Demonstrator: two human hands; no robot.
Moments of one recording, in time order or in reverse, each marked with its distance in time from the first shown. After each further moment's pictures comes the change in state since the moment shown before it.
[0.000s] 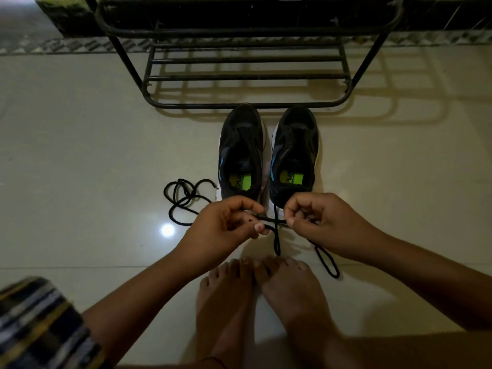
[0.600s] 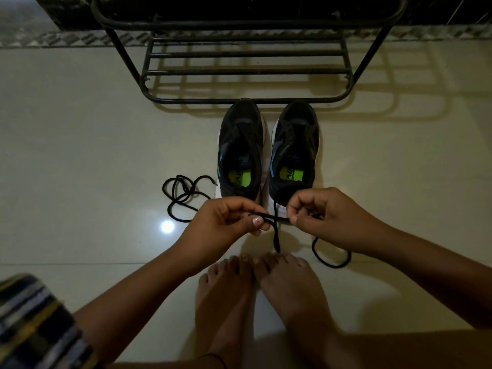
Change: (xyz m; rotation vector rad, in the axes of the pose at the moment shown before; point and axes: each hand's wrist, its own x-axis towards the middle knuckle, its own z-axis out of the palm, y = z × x) left_hand 0.001 -0.001 0.001 -0.140 -0.028 0.017; right_hand 0.002 0.002 -0.007 -0.010 -0.041 0.038
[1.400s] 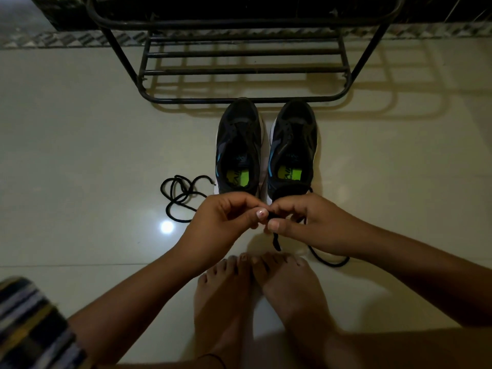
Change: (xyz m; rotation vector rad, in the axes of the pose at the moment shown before) left_hand 0.002 0.005 0.005 0.102 0.045 0.116; right_hand 0.009 -0.003 0.014 -0.053 -0.095 -0.027
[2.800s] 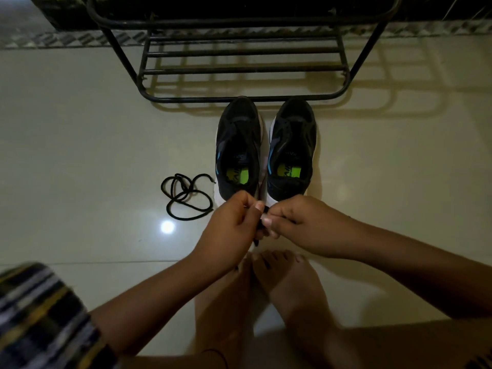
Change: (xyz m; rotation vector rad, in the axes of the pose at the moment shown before) left_hand -0.001 -0.008 0.021 0.190 0.134 -0.120; right_hand 0.001 -0.022 0.009 -0.215 -0.025 0.047
